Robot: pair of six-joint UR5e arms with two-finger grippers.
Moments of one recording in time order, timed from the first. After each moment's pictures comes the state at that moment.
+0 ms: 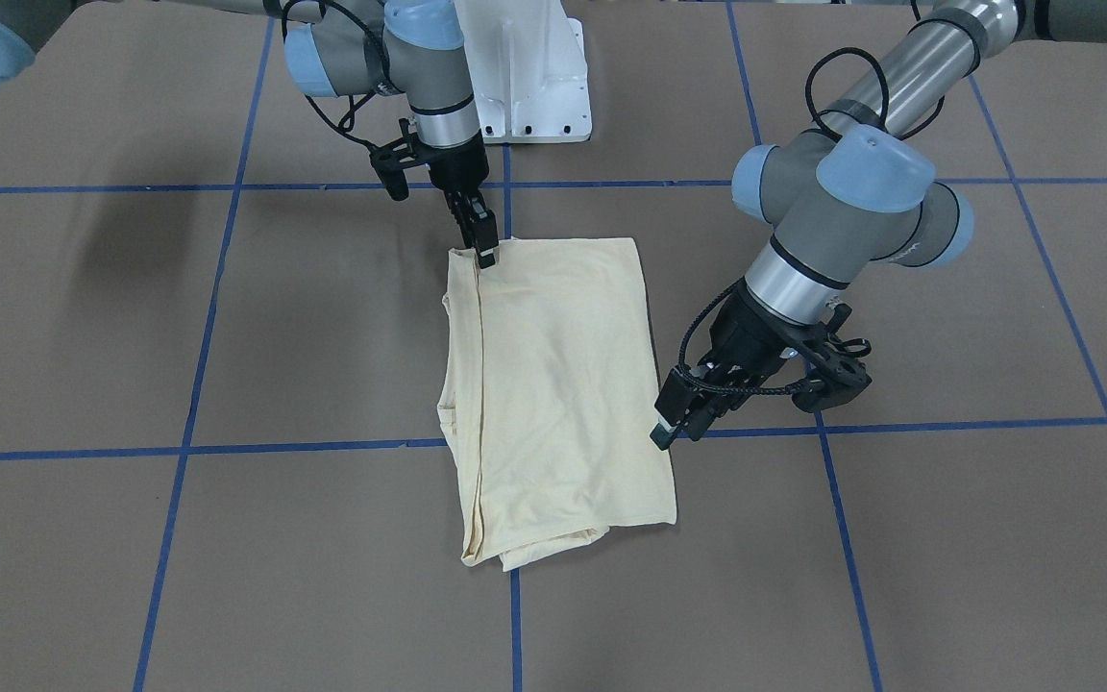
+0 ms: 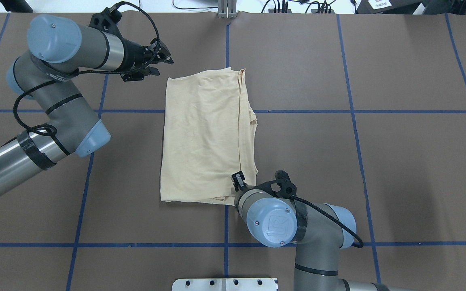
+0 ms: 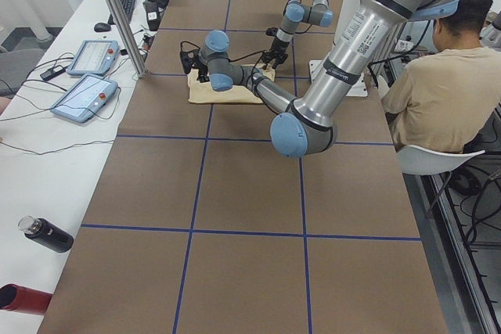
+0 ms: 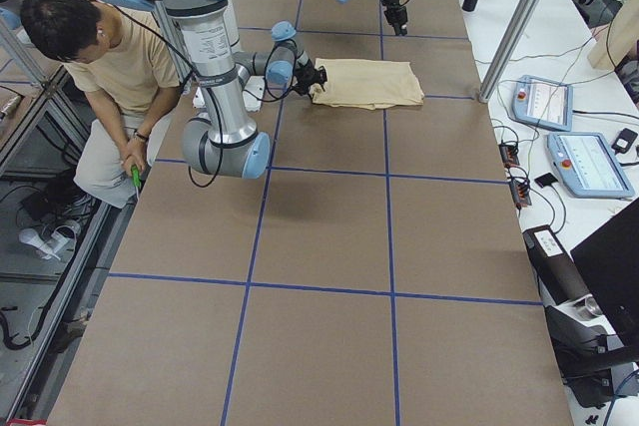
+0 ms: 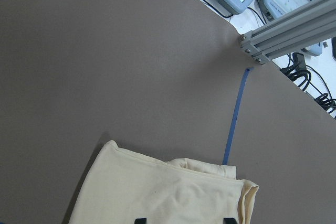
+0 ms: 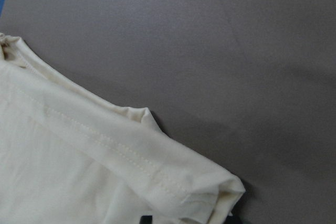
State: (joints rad) left arm -0.82 -2.17 -1.44 -2.37 -1.91 -1.67; right arm 0.21 -1.03 1.73 -1.32 1.38 2.57
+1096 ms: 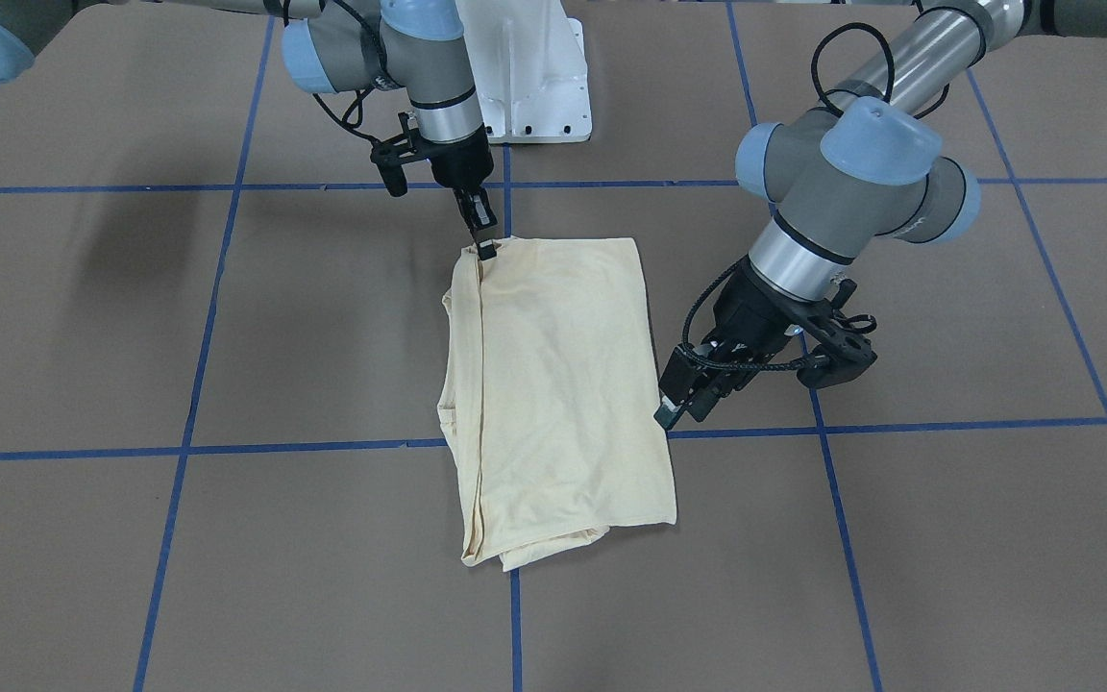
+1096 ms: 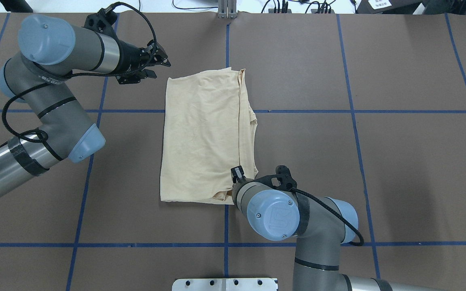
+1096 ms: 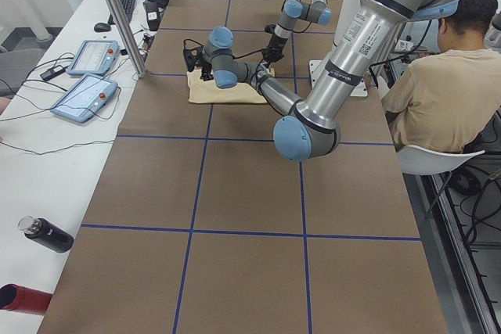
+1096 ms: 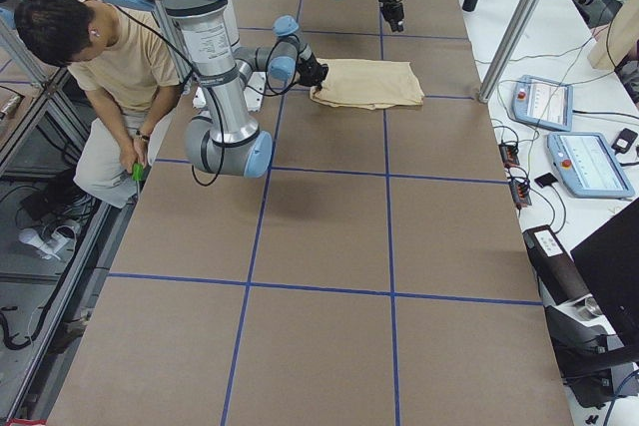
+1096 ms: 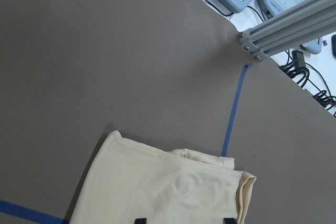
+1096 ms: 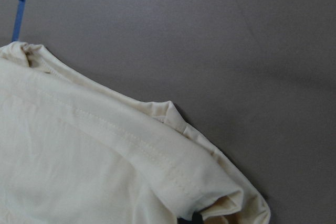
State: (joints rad) left arm -0.82 -2.14 -1.53 -2.30 -1.91 -1.67; right arm 0.23 -1.03 1.77 -1.33 1.39 2.63
